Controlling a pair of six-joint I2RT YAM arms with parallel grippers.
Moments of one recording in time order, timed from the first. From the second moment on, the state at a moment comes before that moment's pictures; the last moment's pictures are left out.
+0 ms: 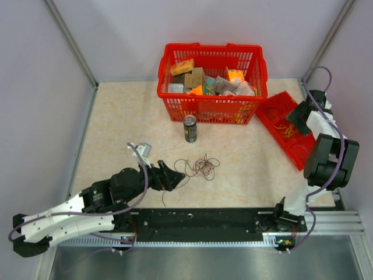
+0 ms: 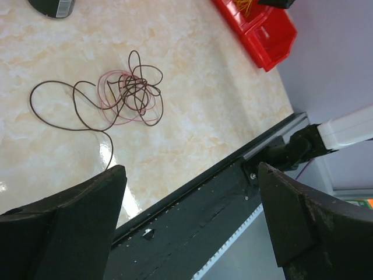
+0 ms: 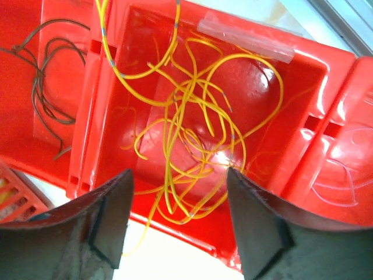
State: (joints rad) left arm -1.17 0.46 0.60 -0.44 -0.35 -0.86; right arm -0.29 1.72 1.23 -0.45 0.11 0.55
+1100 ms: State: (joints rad) left arm -1.16 0.63 0.47 -0.42 -0.40 -0.98; right arm 0.92 0.76 0.39 -0.23 0.10 0.61
